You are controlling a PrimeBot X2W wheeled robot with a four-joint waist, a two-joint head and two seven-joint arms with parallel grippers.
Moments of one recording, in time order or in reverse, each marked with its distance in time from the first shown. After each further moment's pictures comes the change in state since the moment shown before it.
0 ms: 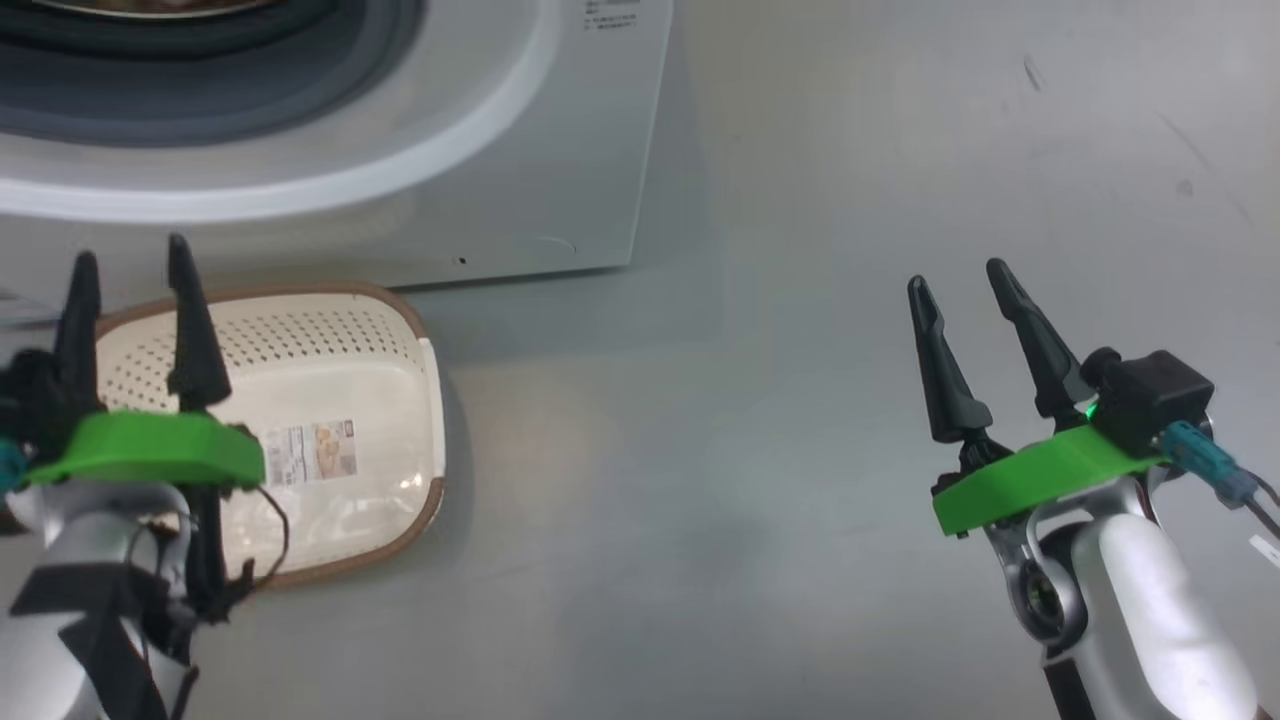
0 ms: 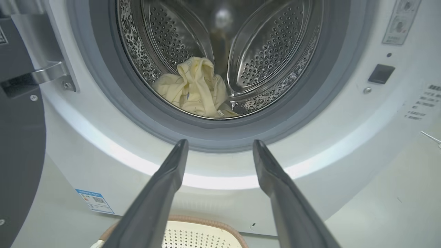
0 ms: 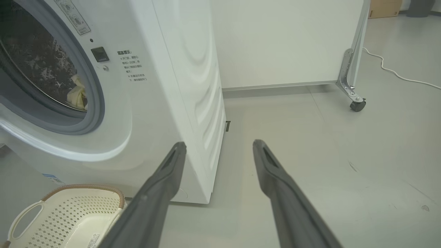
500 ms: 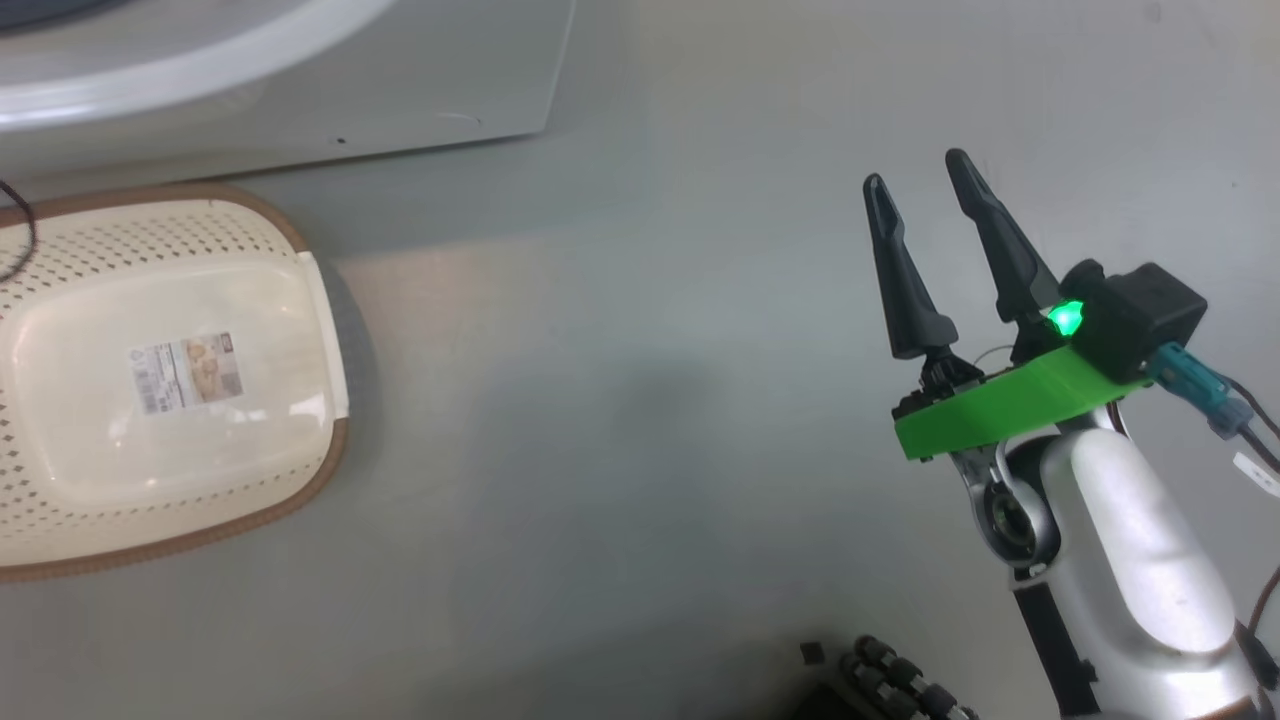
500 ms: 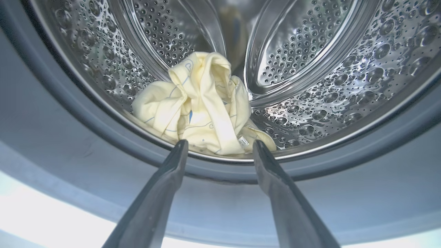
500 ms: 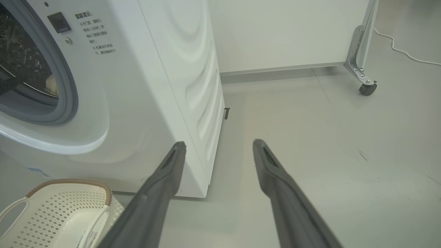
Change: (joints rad) left arm -0.607 0.123 -0.032 0.446 -0.026 -0.163 0.069; right arm -0.153 0.000 0.092 -0.003 0.059 0.000 -0.046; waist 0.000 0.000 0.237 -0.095
